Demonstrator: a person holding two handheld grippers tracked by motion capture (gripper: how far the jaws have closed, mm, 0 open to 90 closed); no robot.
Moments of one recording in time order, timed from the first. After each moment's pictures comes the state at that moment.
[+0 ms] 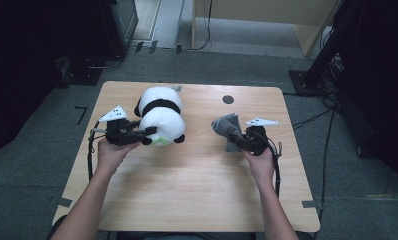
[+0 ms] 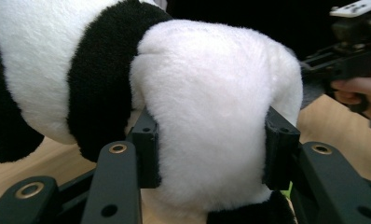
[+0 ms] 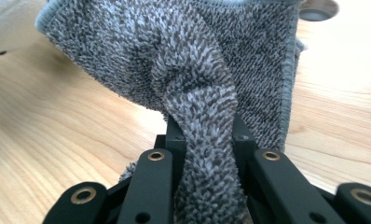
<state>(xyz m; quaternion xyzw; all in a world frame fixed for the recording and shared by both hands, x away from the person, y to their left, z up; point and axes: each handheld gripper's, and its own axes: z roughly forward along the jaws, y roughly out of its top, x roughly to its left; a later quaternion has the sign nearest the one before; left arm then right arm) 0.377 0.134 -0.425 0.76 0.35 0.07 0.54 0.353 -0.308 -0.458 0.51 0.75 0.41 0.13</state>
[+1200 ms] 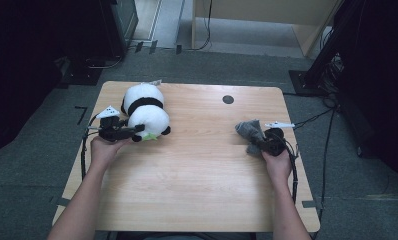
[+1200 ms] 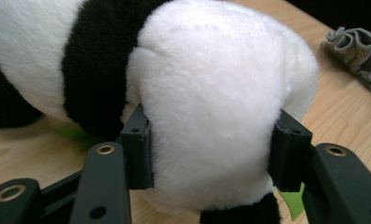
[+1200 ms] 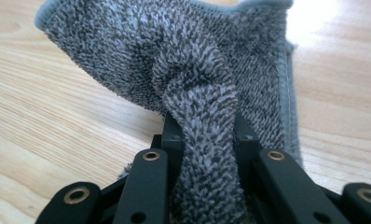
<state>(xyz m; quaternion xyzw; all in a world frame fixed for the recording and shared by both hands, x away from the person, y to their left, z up) 0.413 0.168 -0.472 0.76 0.41 0.10 0.49 0.368 -0.377 -0.501 0.57 0.73 0.34 0.15</state>
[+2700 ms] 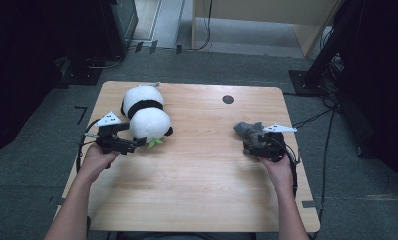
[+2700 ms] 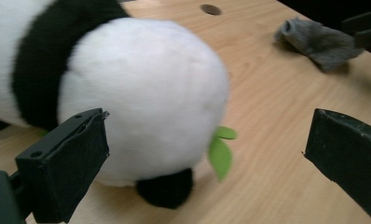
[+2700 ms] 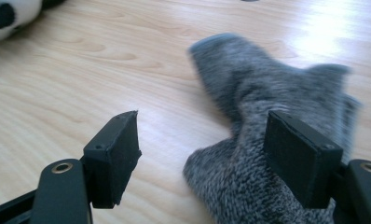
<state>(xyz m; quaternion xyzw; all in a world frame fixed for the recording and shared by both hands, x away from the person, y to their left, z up) 0.364 0.153 -0.437 0.79 0.37 0.10 0.47 0.330 -0.354 -0.465 0.53 0.74 0.39 0.16</state>
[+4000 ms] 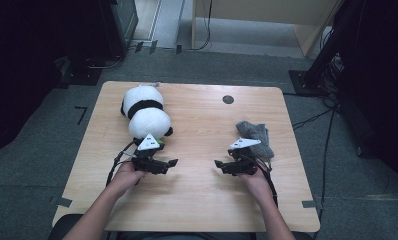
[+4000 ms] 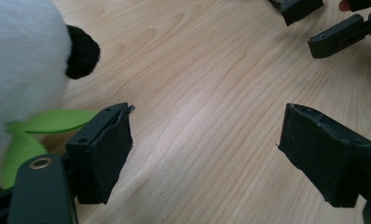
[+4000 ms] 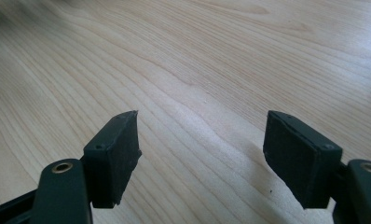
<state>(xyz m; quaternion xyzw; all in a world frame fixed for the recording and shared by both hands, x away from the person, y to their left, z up) 0.330 0.063 -0.489 0.84 0.30 0.08 0.44 0.313 -0.272 -0.500 0.43 0.81 0.38 0.11</state>
